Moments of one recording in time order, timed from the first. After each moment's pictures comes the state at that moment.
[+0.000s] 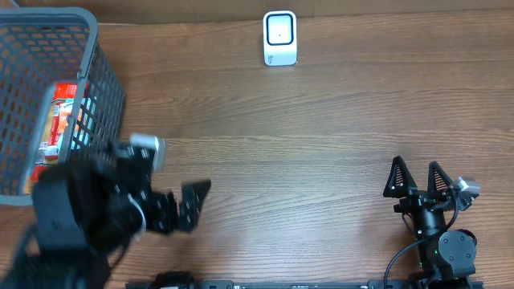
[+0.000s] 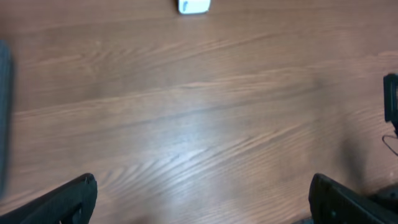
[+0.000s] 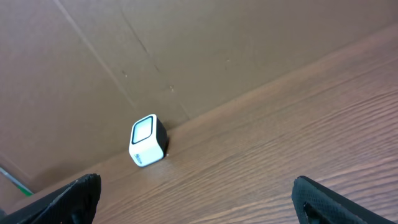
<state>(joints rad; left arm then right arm) 0.04 0.99 1.67 -1.53 0.34 0.08 0.17 0.01 0.02 -0.02 0.12 0.51</state>
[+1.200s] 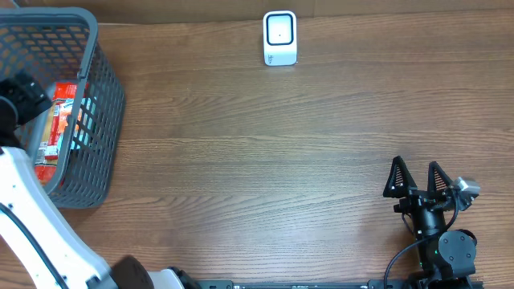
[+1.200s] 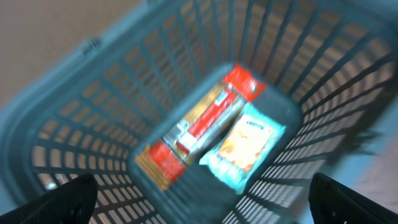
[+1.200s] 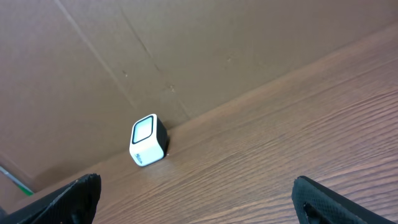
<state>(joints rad) 0.64 1.55 1.93 -1.13 -0.13 -0.01 0.17 0.01 0.02 -0.02 0.12 0.51</state>
